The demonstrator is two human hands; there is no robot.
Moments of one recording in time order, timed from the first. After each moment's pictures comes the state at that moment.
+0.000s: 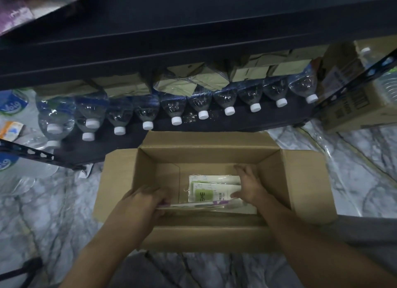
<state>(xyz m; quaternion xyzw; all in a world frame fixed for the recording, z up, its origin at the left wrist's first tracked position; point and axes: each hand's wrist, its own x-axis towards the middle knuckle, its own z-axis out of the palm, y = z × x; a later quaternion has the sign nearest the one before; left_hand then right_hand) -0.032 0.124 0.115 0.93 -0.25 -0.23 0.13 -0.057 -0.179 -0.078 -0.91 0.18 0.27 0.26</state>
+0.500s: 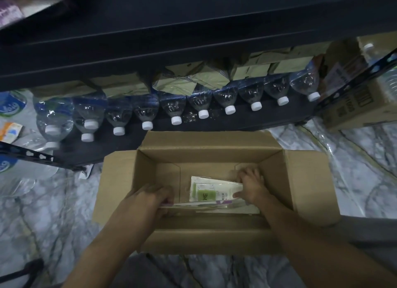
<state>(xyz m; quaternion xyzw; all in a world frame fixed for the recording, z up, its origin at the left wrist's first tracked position) -0.027 0.122 0.107 0.93 -0.27 -0.22 0.14 -0.060 -0.183 -0.084 -0.93 0.15 0.28 0.17</state>
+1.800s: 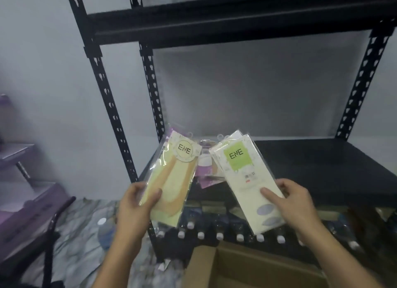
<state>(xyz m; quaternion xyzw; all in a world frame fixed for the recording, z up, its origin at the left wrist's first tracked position) -0.062 0.264 0.376 0.73 0.09 0.21 0.64 -0.055 -0.058 0.381 -0.78 0.07 -0.16 0.60</state>
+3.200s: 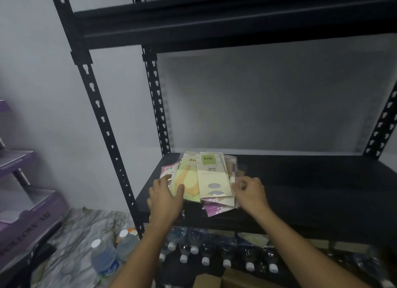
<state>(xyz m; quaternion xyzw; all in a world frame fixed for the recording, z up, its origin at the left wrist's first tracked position) 0.103 0.237 0.350 0.91 0.13 0.22 0.34 0.118 0.010 0.359 -0.89 0.05 -0.12 0.43</state>
